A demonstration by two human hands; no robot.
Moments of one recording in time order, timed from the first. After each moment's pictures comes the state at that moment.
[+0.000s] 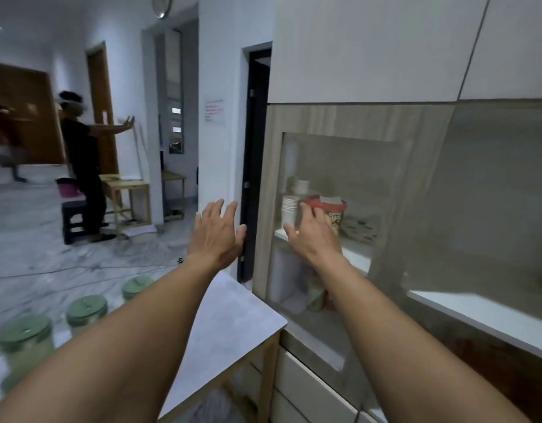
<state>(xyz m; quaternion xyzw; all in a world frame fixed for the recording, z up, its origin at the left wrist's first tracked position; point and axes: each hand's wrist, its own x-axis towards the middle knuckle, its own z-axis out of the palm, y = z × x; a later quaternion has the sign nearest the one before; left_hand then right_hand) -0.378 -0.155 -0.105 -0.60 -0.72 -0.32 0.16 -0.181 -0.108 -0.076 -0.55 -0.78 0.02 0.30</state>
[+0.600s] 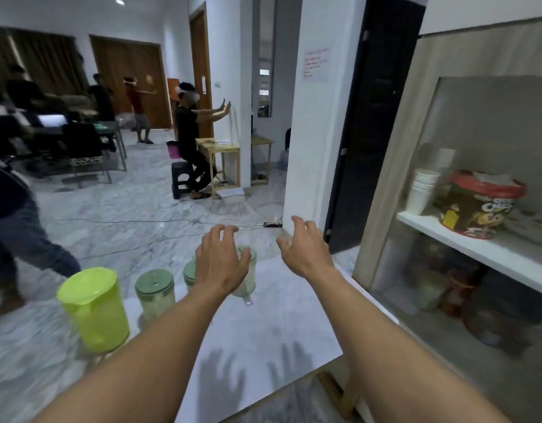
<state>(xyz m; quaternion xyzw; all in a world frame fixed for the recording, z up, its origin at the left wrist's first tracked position) -0.601 -0.207 -0.230 -0.44 -0.84 -0.32 0.10 -0.463 -0.093 -0.200 -0.42 -0.86 0.16 0.23</state>
